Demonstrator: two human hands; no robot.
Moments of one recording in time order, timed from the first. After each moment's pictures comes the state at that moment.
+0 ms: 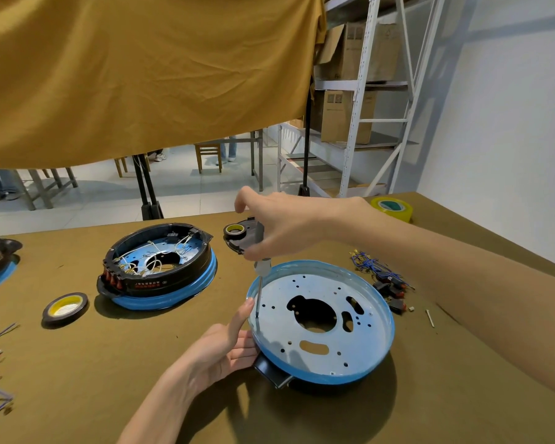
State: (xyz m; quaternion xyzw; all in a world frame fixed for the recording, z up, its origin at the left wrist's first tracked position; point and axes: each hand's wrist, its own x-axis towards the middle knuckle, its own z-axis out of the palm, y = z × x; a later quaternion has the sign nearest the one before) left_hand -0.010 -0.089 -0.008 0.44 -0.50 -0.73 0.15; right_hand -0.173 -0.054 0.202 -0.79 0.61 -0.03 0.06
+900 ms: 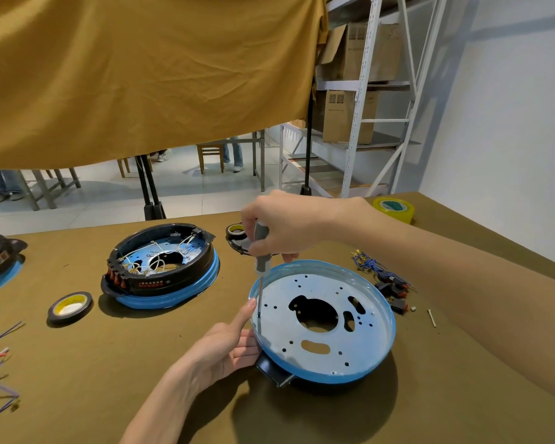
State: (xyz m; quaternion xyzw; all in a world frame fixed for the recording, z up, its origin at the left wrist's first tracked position) left_hand -0.013 -0.085 -0.002 0.45 -0.48 -0.74 0.16; right_hand -0.174 -0.058 0.202 -0.78 0.61 -0.06 0.12
